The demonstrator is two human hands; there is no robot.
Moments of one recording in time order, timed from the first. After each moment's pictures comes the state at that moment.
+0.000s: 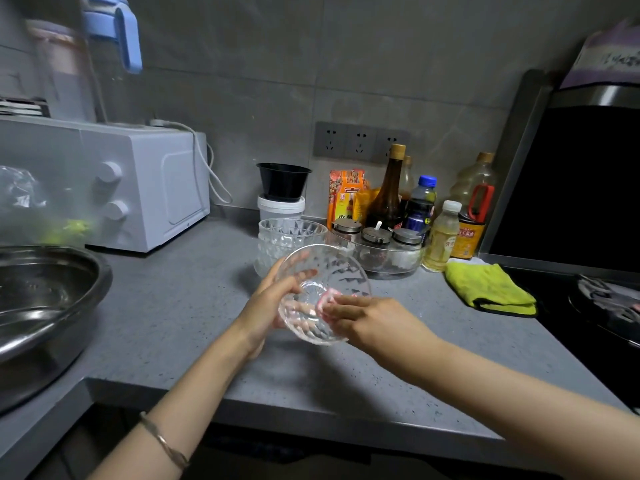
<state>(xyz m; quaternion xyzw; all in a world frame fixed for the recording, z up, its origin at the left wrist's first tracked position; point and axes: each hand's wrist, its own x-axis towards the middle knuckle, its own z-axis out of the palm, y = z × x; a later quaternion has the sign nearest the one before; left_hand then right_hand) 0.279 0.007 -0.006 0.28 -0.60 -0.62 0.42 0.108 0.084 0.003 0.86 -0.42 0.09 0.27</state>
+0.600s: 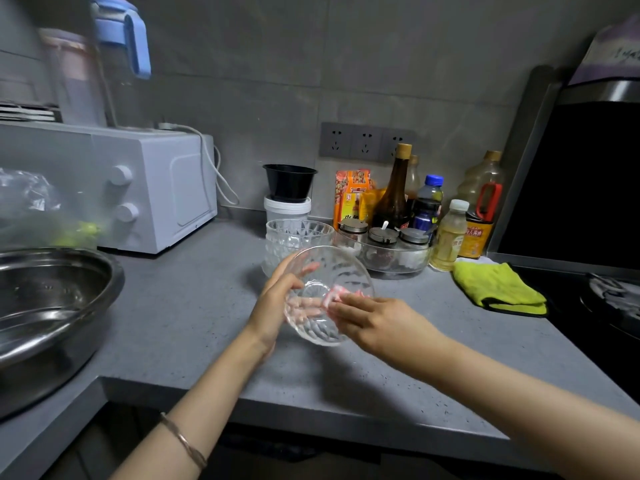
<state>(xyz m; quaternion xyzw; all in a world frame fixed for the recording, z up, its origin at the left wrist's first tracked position) 0.275 0.004 -0.013 0.24 -0.57 -0.62 0.48 0.101 0.077 -0.004 0.85 -0.36 0.07 0.39</state>
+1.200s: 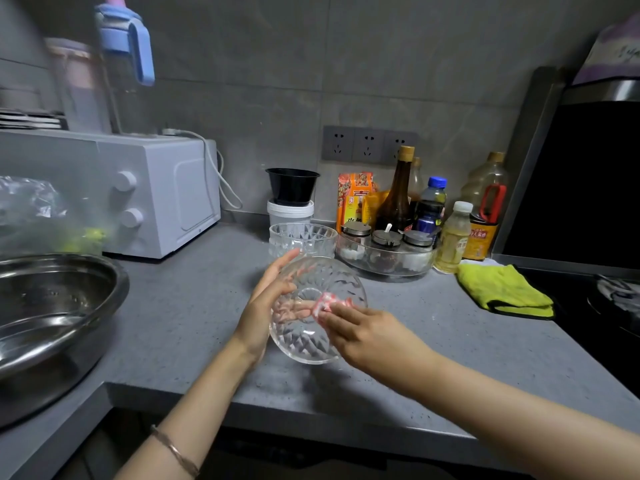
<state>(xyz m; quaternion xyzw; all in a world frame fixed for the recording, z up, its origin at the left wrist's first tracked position) 0.294 0.002 -0.017 0.23 -0.59 -0.60 0.49 0.119 0.070 -0.020 0.83 -0.35 0.06 0.42</state>
